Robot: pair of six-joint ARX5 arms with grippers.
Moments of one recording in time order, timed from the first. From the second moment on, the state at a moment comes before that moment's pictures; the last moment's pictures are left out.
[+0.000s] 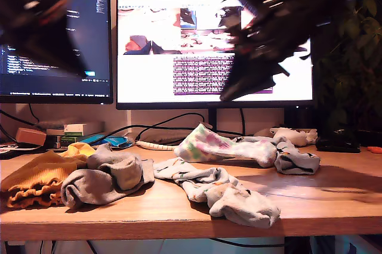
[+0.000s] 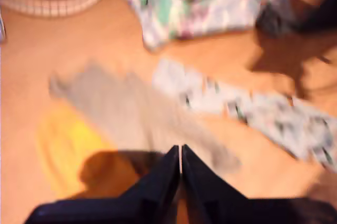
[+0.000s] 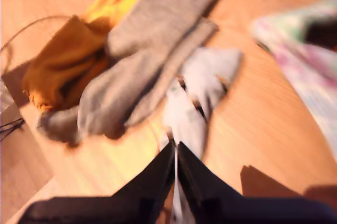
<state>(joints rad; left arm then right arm) -0.33 1.16 0.79 -0.36 0.32 0.14 0.48 1.67 1.18 -0.35 -0.43 -0.16</state>
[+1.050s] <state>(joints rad) -0.35 1.15 0.79 -0.40 0.32 0.08 0.51 2.12 1.64 -0.61 -0.36 -0.13</state>
